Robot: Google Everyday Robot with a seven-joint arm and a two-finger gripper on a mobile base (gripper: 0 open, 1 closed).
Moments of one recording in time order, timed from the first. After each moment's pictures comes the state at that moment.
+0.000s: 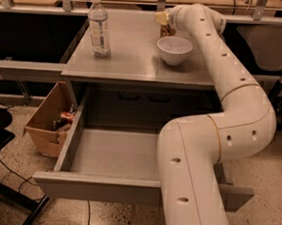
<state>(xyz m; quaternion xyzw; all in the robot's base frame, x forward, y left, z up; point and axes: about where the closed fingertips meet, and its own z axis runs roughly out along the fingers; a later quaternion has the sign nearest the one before) 0.997 -0.112 0.929 -0.17 0.76 0.07 0.62</state>
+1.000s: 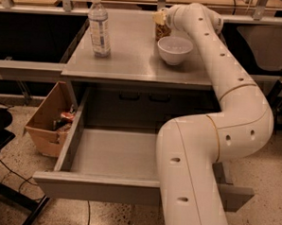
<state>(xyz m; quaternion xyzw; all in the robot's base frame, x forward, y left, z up) 0.995 -0.098 0.928 -0.18 0.76 0.08 0.62</state>
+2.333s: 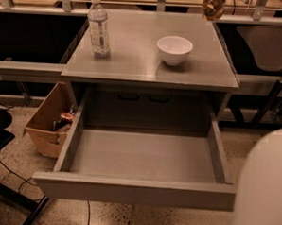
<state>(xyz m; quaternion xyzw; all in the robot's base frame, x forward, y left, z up) 0.824 -0.209 1.082 -0.24 0.76 0.03 0.60</state>
